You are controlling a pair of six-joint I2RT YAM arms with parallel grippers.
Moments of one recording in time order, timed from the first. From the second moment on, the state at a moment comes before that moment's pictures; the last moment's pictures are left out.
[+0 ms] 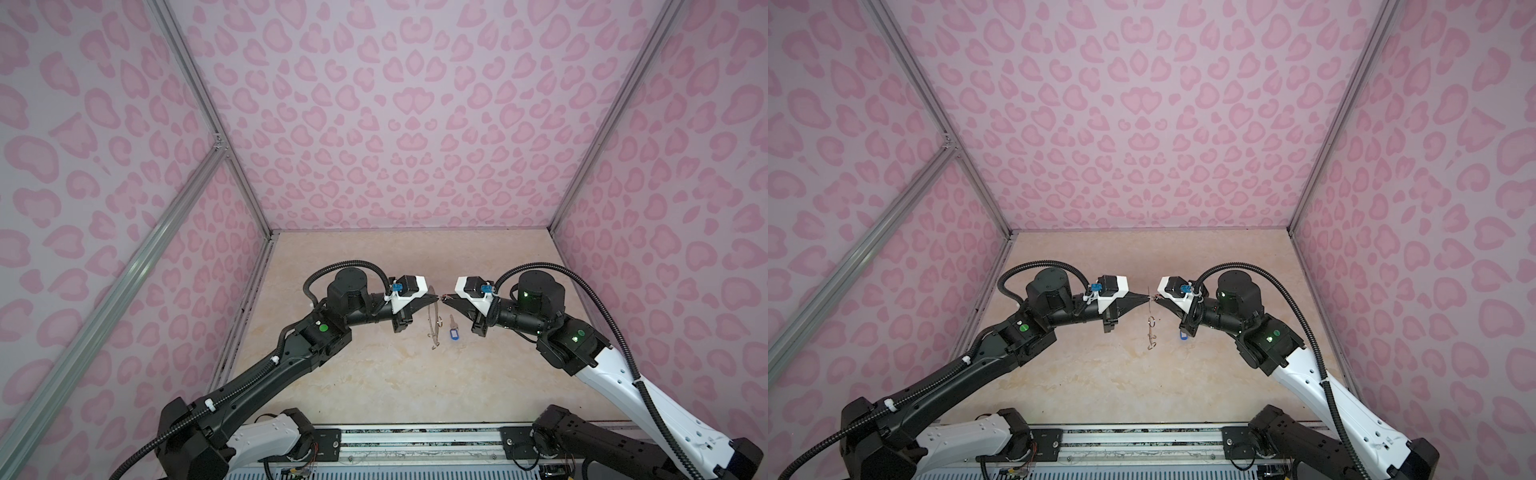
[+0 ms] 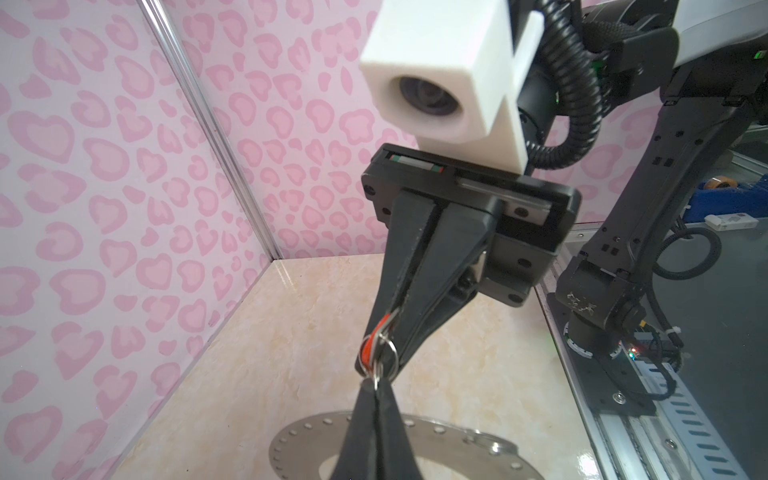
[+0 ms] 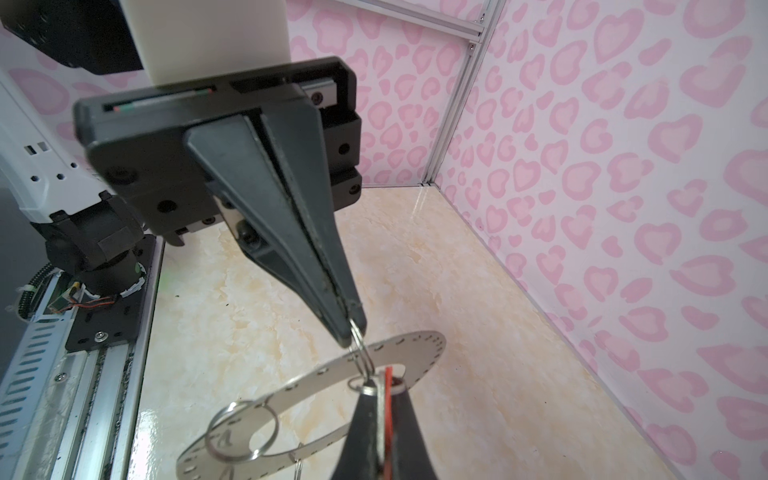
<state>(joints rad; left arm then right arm) -0.75 1.15 0.97 0.06 0.60 0.30 0.64 0.96 1.00 -0.34 -0.45 -0.39</state>
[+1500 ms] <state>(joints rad) -0.70 1.16 0.82 0.39 0.71 0.12 0.70 1.22 1.40 -0.90 -0.28 -0.62</state>
